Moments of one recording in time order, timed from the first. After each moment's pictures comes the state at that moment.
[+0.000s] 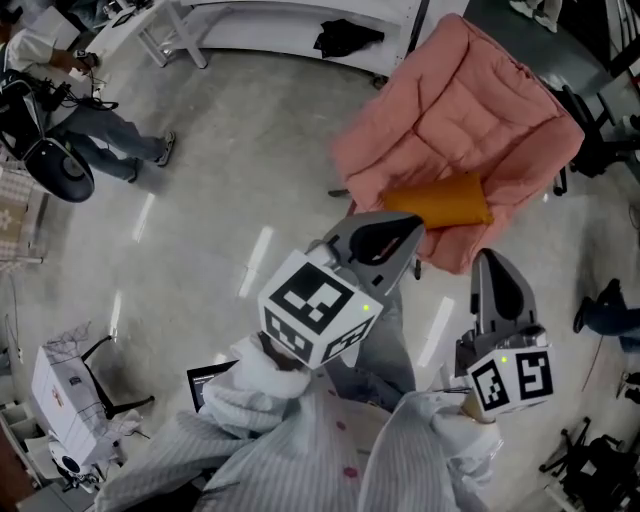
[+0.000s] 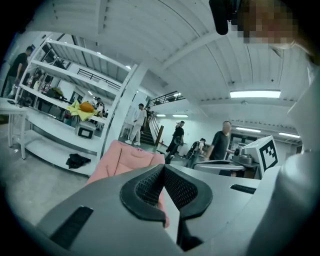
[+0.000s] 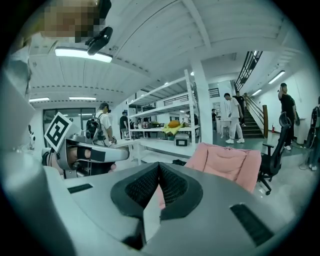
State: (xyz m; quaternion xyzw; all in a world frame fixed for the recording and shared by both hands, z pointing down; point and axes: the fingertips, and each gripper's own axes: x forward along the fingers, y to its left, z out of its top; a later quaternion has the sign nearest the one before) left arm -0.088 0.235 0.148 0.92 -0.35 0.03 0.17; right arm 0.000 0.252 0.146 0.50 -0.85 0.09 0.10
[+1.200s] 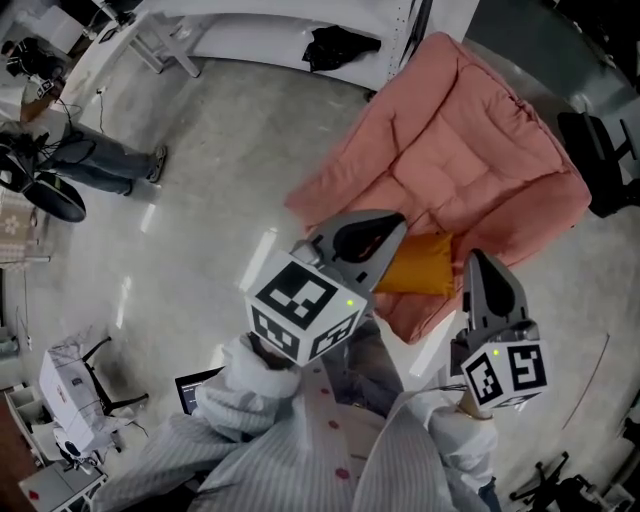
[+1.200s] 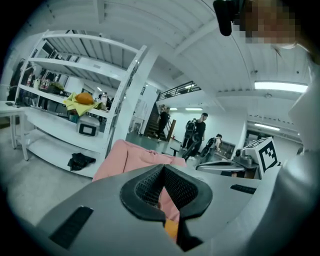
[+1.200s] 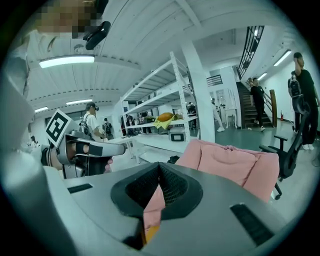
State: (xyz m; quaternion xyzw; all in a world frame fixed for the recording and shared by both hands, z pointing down) left arm 0.011 -0.016 0.167 0.89 -0.40 0.07 0.19; right arm 0.115 -0.004 0.176 0.46 -0.87 0.14 0.11
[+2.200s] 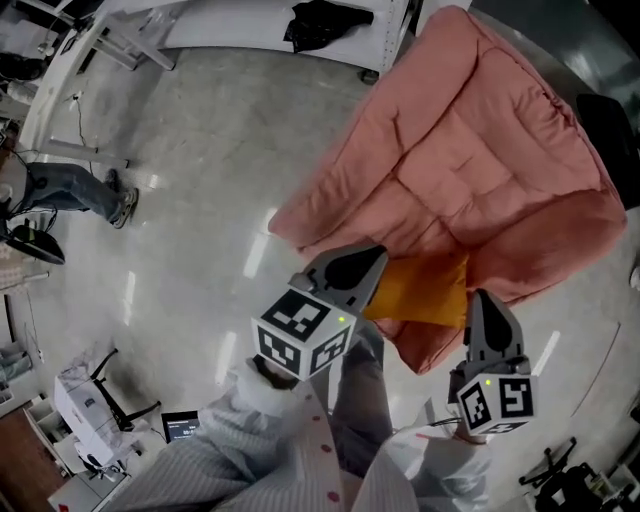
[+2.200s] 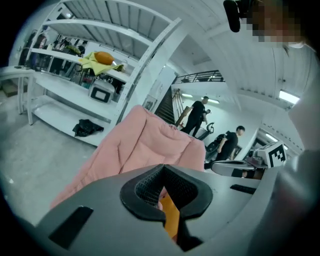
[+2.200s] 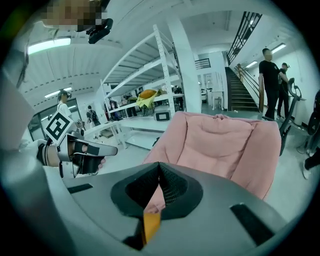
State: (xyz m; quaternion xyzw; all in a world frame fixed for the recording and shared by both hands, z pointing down) left arm -0.016 -0.092 0.329 0.84 -0.40 0.12 0.33; right arm 0.130 -0.065 0.310 0.51 -0.81 0.22 0.19
